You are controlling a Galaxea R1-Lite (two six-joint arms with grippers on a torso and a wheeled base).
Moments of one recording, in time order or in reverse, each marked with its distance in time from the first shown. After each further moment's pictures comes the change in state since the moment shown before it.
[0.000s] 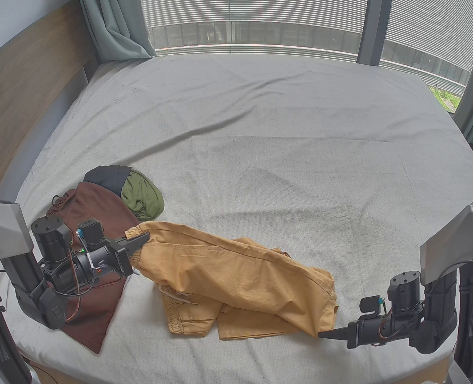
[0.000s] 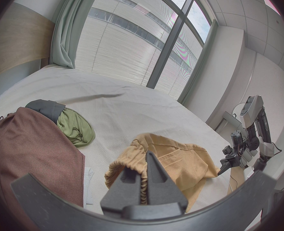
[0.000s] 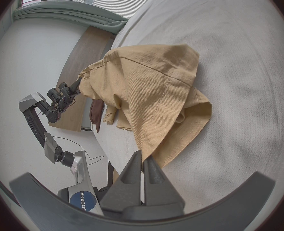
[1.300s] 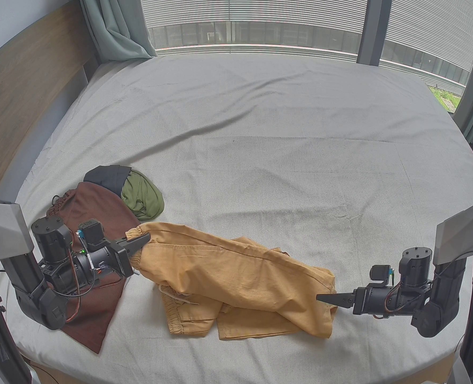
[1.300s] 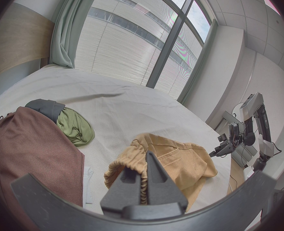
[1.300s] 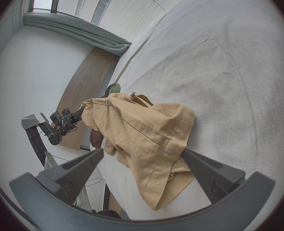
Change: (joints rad) left arm -0.002 0.000 0.005 0.000 -0.001 0.003; right arm -0.094 -0.079 -0.133 0.000 -0.007 0.062
